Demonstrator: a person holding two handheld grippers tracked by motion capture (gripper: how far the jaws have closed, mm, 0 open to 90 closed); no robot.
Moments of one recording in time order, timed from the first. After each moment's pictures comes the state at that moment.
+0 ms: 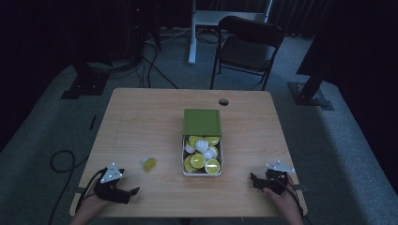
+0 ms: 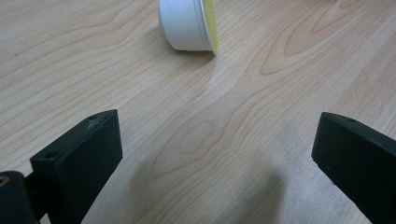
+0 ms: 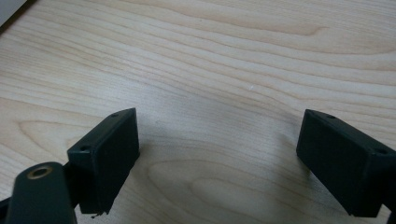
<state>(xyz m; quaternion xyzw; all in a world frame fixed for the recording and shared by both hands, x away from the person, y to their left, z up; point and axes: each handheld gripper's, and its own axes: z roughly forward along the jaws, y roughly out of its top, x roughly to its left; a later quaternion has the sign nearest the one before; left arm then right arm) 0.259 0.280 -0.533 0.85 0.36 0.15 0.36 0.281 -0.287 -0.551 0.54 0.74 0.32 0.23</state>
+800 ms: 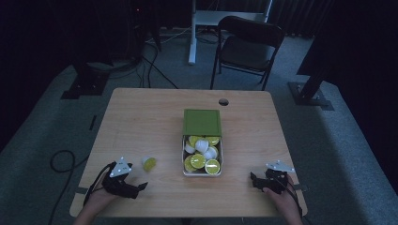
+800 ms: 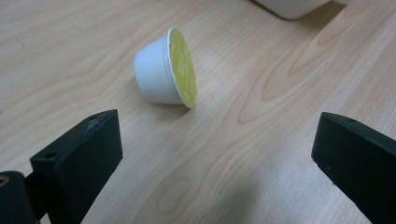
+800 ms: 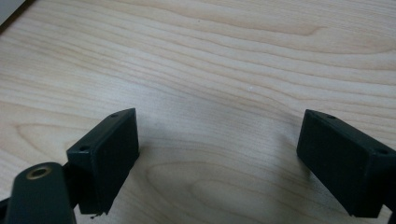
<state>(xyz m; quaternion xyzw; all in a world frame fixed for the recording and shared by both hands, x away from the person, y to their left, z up) 0.271 0.252 -0.510 0.85 0.34 0.15 0.37 0.282 -0.285 -0.551 0.55 0.74 0.32 0.23</state>
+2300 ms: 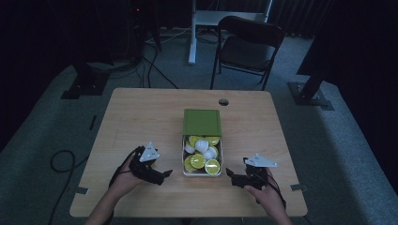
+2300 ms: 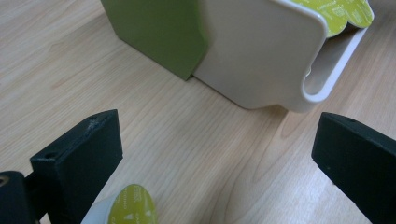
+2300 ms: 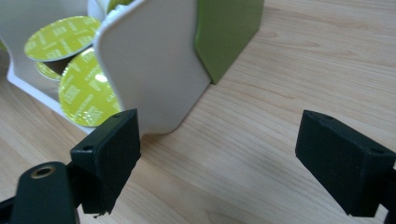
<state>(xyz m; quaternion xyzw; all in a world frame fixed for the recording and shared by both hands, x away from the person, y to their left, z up) 0.307 0.170 -0.474 0.87 0.29 0.16 0.37 0.281 -0.211 -0.503 0.44 0.77 0.43 0.19</state>
